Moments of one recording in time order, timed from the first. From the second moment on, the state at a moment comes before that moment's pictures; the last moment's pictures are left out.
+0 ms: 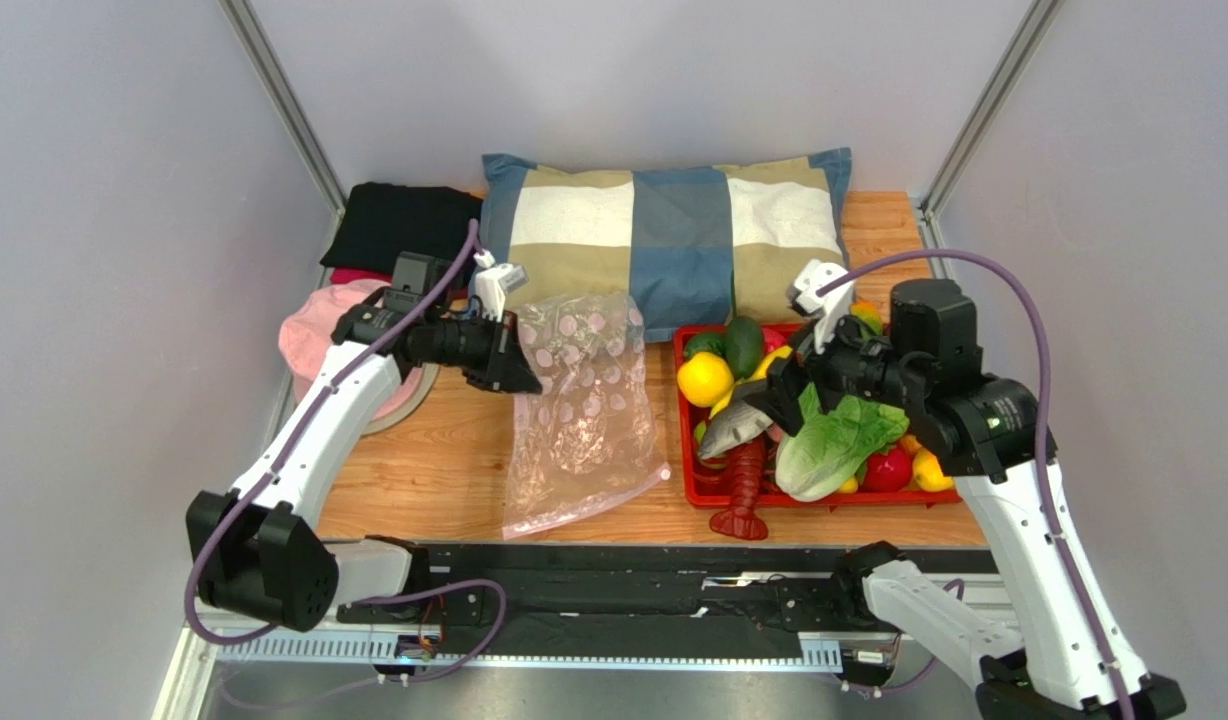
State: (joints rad) left arm -0.25 1.28 1.12 -0.83 0.75 0.01; right arm 0.31 0.89 1.27 -0.94 -0.52 -0.31
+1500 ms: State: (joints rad) left arm -0.07 1.45 1.05 -0.77 1.32 -0.30; right arm 1.46 1.02 0.66 0.01 0.28 -0.88
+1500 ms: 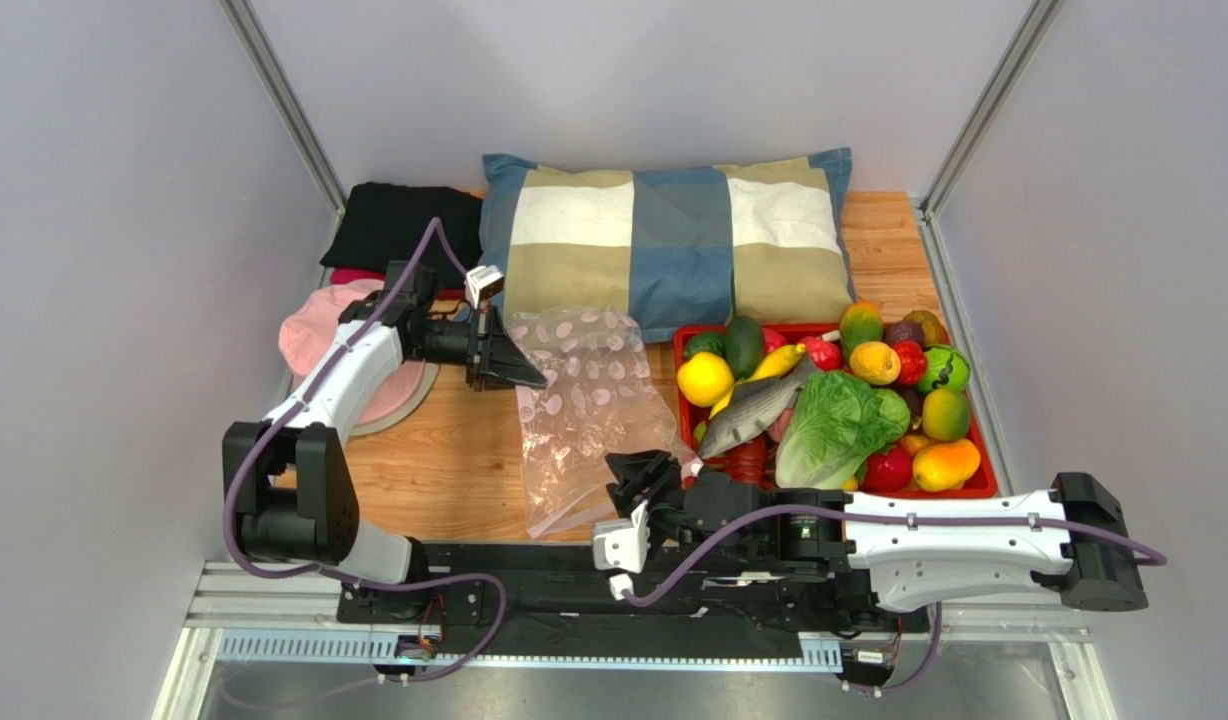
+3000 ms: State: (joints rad) left arm -0.03 1.53 1.04 -0.75 1.42 -0.33; right arm 1.41 0.99 0.50 0.05 0.20 -0.87
